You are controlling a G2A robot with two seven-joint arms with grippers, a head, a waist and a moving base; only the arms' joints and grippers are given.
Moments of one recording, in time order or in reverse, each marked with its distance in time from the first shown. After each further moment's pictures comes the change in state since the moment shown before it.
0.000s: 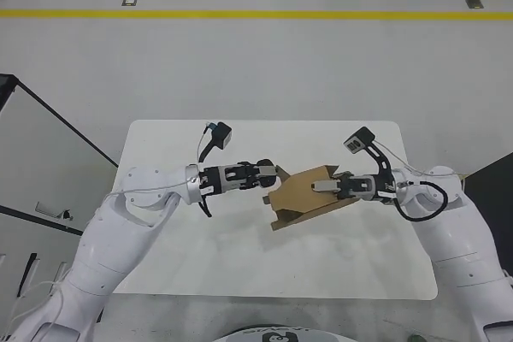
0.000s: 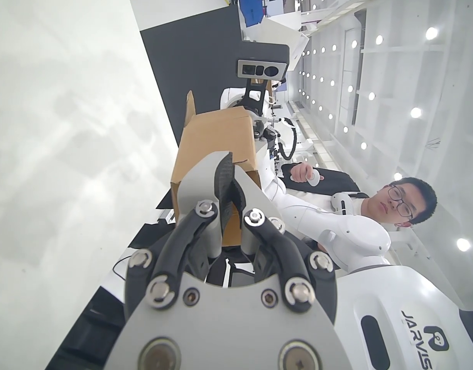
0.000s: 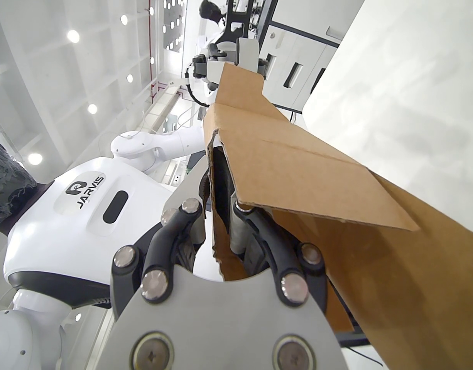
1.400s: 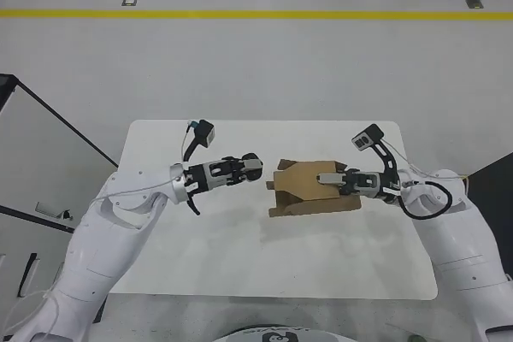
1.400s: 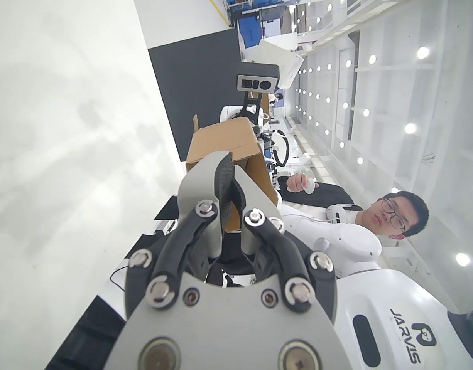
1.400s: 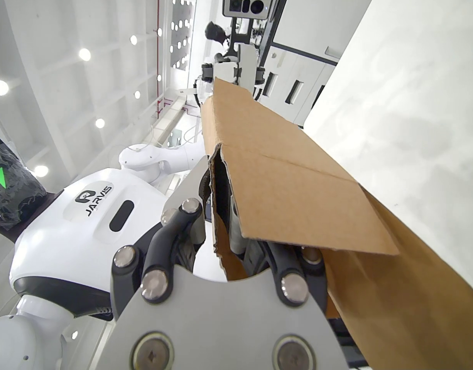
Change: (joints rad) left arm 0.077 0.016 -0.118 -0.023 -0.016 0.006 0.014; right arm -0.030 0.005 0.034 0.004 0.045 -0.016 -0.072
